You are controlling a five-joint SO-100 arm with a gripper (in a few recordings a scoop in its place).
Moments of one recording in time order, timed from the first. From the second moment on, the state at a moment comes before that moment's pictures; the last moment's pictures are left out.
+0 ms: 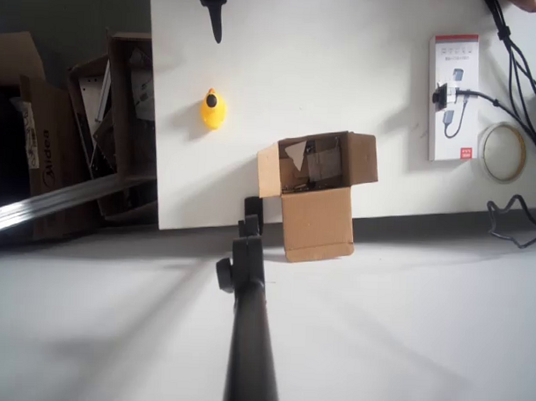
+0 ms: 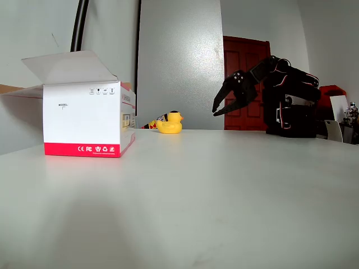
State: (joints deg) arm -1.3 185.9 175.5 53.7 -6.3
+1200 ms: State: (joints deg) arm 3.1 181.8 156.9 59.1 -6.6
